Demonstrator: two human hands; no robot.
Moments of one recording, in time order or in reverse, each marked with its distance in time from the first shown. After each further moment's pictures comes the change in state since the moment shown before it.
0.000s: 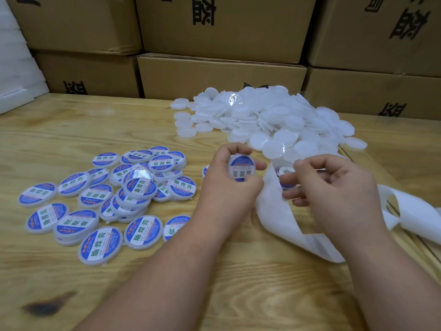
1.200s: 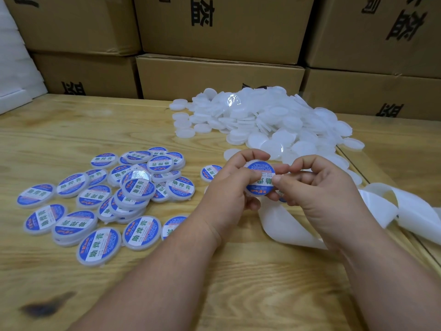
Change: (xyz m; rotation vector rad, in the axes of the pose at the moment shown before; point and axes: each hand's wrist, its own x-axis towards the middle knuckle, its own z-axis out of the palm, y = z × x) left_hand 0.001 0.004 0.000 -0.421 -0.327 -0.188; right_hand 0.003 -0.001 0.003 0.245 -0.235 0.101
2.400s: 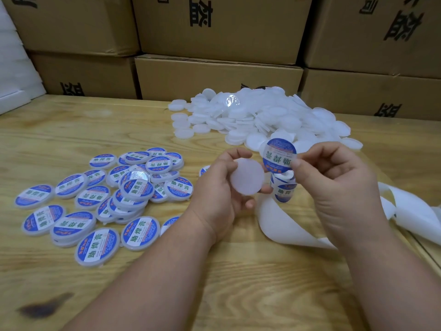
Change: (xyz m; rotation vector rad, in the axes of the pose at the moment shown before) left_hand 0.001 0.003 -0.005 -0.167 0.109 -0.059; right_hand -0.001 -0.006 -0.007 0.075 0.077 -0.279
